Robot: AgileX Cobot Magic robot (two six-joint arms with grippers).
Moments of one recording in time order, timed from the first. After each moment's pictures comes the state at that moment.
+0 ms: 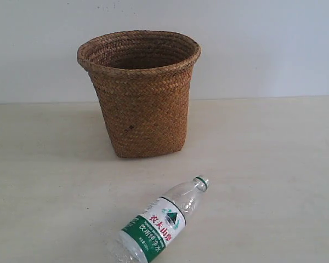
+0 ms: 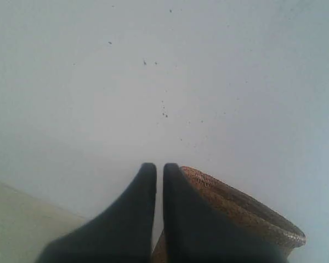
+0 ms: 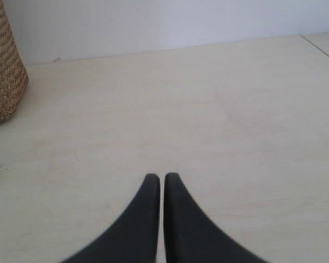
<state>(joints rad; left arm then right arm) -0.02 0.01 0.00 -0.12 -0.20 -0.36 0.07 0.00 0.00 -0.17 0.36 0.28</state>
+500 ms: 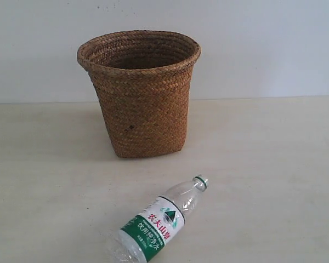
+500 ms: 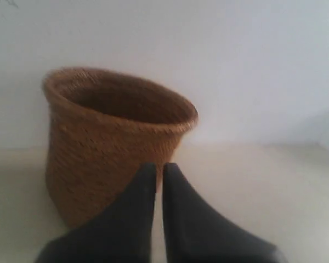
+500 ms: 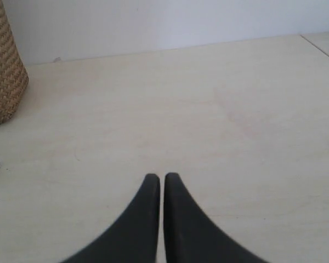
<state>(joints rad) -0.21 0.72 -0.46 1.31 -0.33 -1.57 0.07 0.00 0.00 -0.17 0.36 0.28</state>
